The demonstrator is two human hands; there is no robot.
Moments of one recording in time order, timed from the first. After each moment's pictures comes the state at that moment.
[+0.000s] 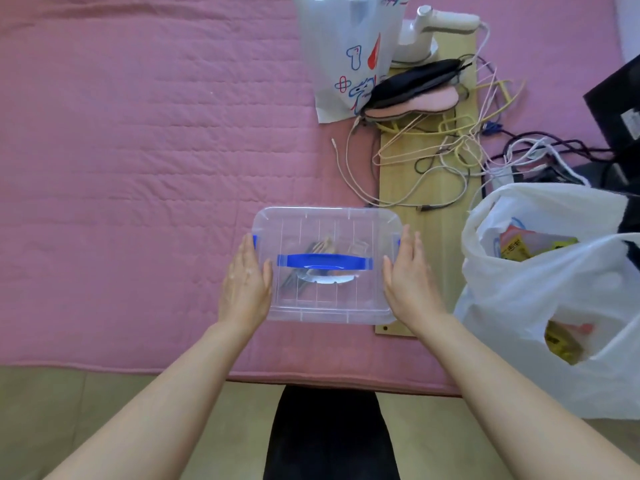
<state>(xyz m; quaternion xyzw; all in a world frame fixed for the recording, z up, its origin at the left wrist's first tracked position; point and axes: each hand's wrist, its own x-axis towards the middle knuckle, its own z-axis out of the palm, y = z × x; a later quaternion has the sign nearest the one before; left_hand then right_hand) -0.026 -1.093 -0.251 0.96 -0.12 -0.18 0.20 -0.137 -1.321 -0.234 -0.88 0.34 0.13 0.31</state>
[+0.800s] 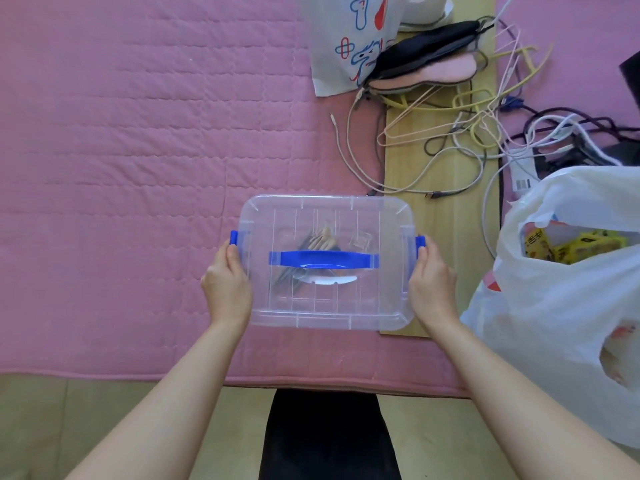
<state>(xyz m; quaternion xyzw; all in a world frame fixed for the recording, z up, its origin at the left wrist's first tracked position) -0.013 -1.087 -0.303 0.93 0.07 -0.08 0.35 -0.150 -1.337 -0.304 -0.81 0.46 -0.02 0.37</state>
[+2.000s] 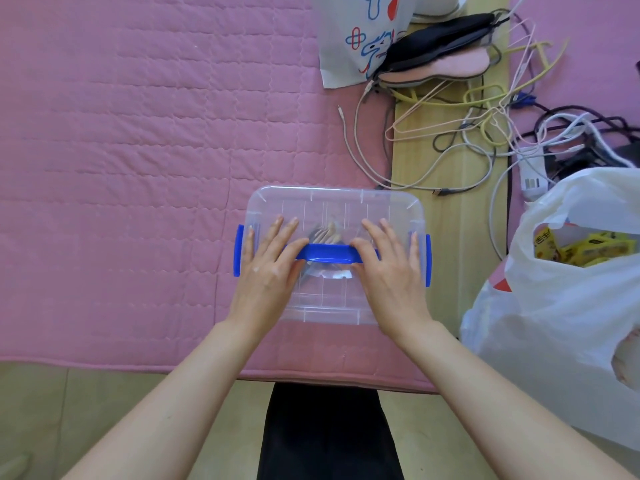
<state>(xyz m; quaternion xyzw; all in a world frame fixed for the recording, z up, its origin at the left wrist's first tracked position) -0.027 -1.108 -0.284 0.91 -0.35 -0.09 0.22 -0.119 -1.285 -0.268 -0.98 0.16 0.08 0.13</state>
